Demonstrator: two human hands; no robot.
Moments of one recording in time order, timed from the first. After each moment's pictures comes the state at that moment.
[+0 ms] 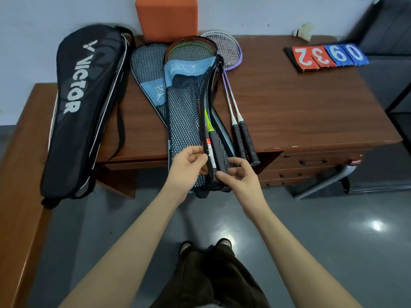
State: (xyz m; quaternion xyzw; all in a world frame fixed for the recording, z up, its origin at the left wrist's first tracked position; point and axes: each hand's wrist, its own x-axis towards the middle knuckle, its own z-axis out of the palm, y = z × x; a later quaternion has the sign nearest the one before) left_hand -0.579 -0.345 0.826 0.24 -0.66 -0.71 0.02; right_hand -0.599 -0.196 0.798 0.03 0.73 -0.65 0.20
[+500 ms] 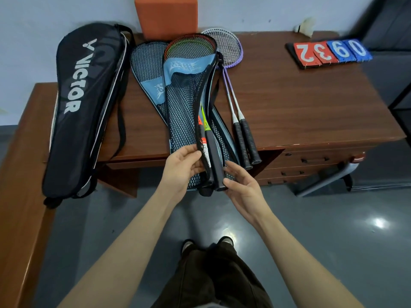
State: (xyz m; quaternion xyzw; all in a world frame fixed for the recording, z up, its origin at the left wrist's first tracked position) left_hand -0.575 -0.353 0.827 0.23 -0.54 -0.81 0.02; right_hand -0.594 -0.190 0.777 0.08 0.47 -0.83 0.30
